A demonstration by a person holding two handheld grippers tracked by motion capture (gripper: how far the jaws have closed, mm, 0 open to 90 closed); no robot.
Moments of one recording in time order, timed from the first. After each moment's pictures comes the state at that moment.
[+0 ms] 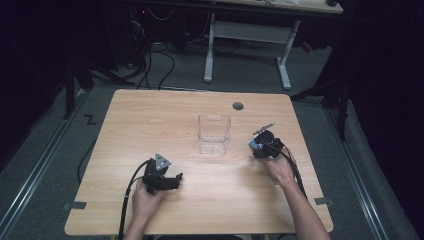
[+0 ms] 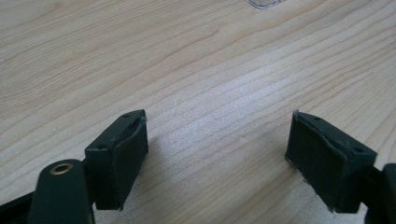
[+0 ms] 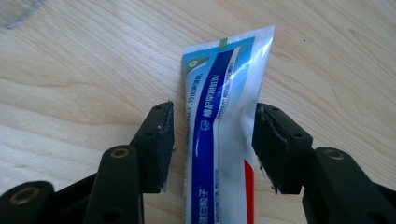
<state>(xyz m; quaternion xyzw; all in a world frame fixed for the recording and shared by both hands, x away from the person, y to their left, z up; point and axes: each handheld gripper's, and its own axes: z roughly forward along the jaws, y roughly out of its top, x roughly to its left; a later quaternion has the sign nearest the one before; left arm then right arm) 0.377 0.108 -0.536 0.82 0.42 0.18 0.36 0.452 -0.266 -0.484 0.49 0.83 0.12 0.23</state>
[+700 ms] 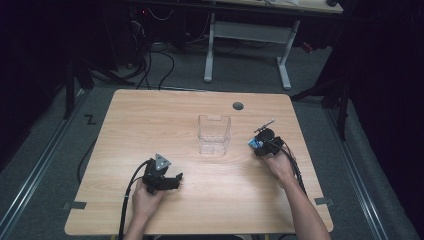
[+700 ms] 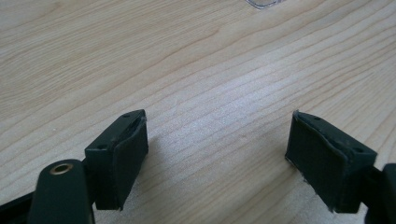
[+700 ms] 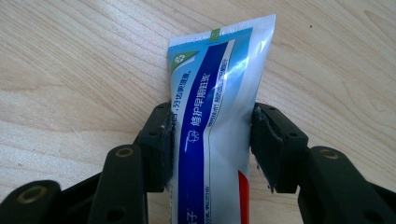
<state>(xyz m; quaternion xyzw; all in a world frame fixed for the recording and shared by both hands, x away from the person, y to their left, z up) 0.377 0.108 -0.536 0.82 0.42 0.18 0.36 0.466 -0.274 -0.491 0.50 0.83 0.11 0.20</state>
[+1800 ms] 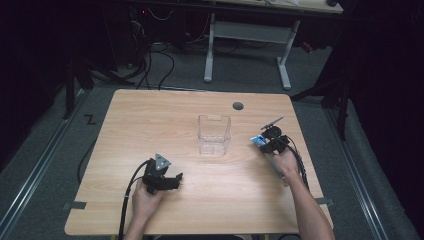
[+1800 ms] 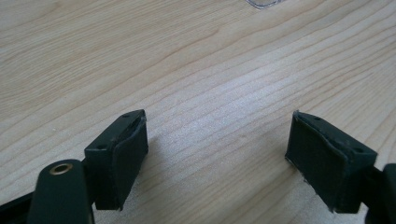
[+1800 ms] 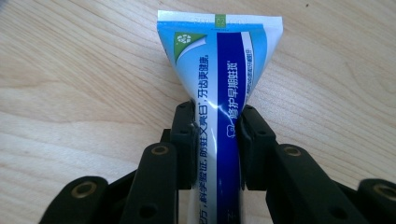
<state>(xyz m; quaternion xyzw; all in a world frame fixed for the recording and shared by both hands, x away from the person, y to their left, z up) 0.377 0.108 -0.536 0.82 0.42 0.18 0.36 0.473 -0.296 -0.486 0.53 0.83 0.13 0.14</state>
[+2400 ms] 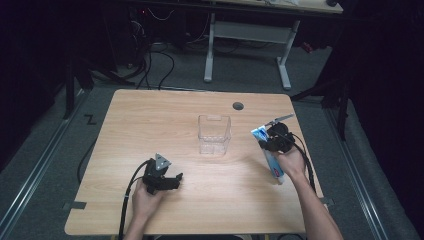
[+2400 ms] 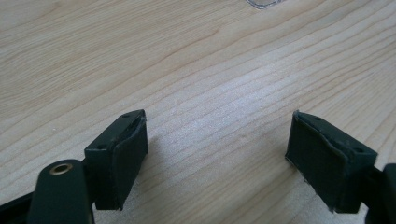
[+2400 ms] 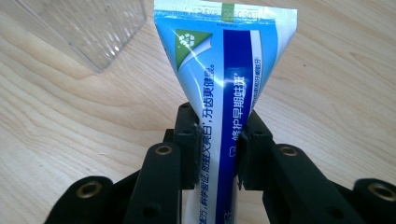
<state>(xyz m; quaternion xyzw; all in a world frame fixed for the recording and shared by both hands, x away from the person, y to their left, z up) 0.377 0.108 -0.536 0.82 0.42 0.18 0.36 0.444 -0.292 -0.438 0.49 0.83 0.23 0.16</state>
